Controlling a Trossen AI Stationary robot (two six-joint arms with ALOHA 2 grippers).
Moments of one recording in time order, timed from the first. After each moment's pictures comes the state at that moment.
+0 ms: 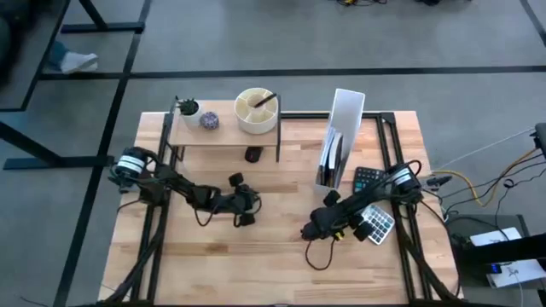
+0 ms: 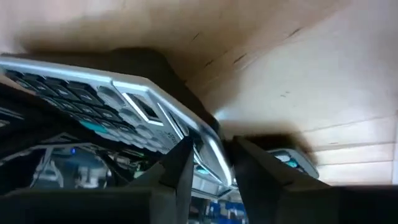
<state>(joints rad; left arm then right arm) -0.21 1.75 0.53 0.48 -0.54 -0.17 0.36 2.07 1.30 -1.53 0.03 -0.33</state>
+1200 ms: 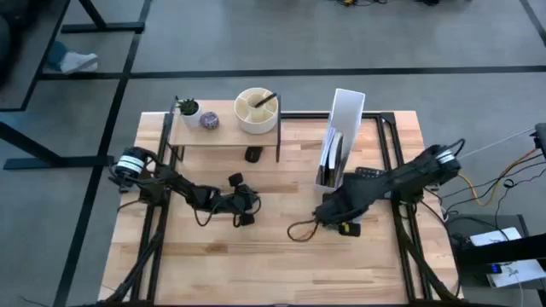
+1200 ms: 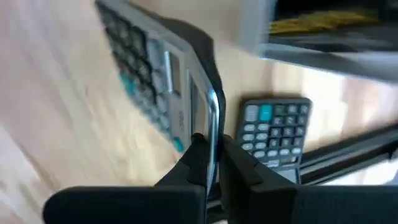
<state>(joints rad) -0.21 1.75 0.52 0.49 -0.54 -0.17 0.35 1.59 1.45 -1.57 0.15 0.61</state>
